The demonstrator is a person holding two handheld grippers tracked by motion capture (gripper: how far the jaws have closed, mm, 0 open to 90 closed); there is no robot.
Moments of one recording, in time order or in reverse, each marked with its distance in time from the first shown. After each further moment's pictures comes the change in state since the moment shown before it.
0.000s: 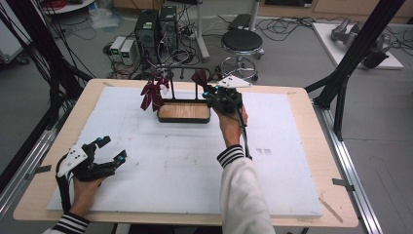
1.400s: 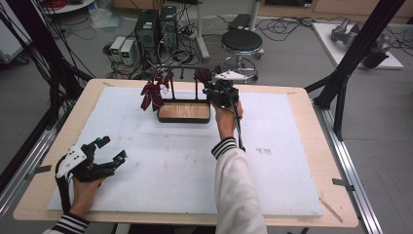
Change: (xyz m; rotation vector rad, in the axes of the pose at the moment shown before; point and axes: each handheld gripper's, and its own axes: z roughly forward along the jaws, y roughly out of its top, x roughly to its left) left arm 0.000 0.000 -0.001 -0.013 -0.005 0.000; right arm -0.018 -0.004 0.036 0.091 -0.060 0.120
